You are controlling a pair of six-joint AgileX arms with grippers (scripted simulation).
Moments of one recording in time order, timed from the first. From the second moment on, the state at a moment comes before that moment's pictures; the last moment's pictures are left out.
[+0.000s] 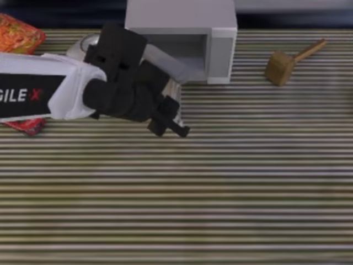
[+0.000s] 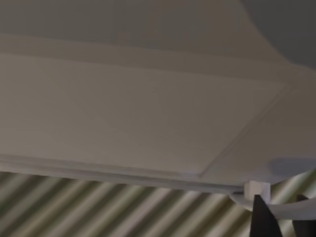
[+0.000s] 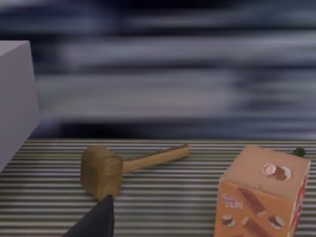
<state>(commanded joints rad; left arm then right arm) -0.49 1.88 1.13 -0.14 0.22 0.22 0.00 0.00 0.00 0.00 0.00 0.00</state>
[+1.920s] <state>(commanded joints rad) -0.46 1.86 1.12 -0.16 0.27 0.29 0.00 0.00 0.00 0.00 0.00 0.00</state>
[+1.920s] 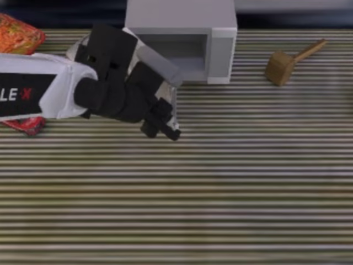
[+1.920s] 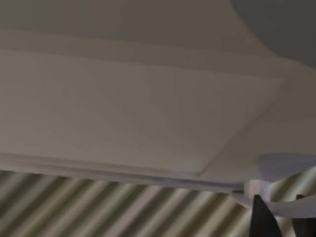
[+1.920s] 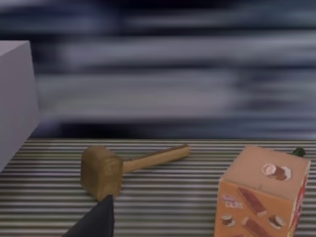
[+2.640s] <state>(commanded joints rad) -0.46 1.86 1.11 -0.17 0.30 0.31 0.00 0.00 0.00 0.00 0.00 0.00</state>
